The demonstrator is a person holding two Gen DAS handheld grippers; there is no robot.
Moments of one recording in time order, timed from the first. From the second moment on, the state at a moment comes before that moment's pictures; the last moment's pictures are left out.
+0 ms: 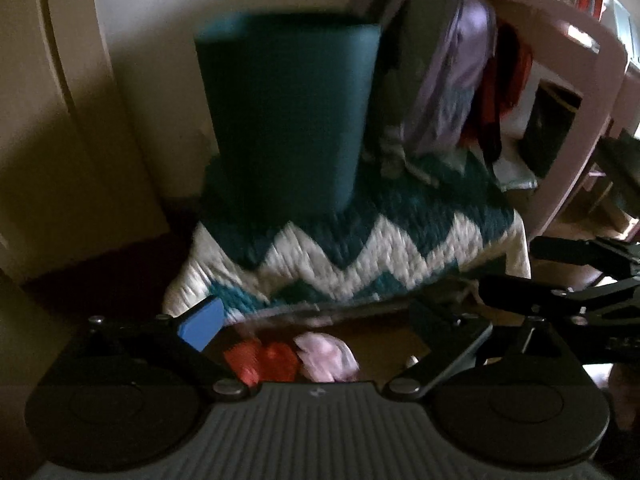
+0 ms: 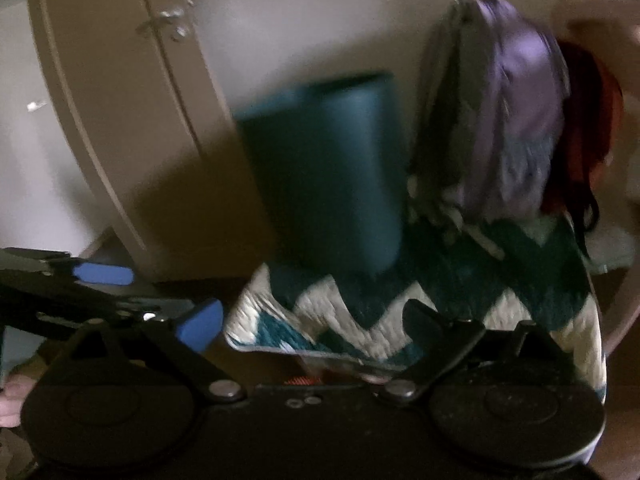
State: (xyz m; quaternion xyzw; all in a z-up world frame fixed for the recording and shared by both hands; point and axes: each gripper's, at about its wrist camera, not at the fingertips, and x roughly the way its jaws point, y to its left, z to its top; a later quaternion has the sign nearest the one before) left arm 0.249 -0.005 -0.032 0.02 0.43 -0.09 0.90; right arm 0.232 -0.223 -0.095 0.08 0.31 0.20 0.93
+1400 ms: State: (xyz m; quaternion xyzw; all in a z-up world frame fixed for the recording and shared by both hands) left arm 0.356 -0.002 -0.554 -0.15 0.79 0.11 0.58; right arm 0.382 -0.286 -0.544 0.13 0.63 0.00 0.76
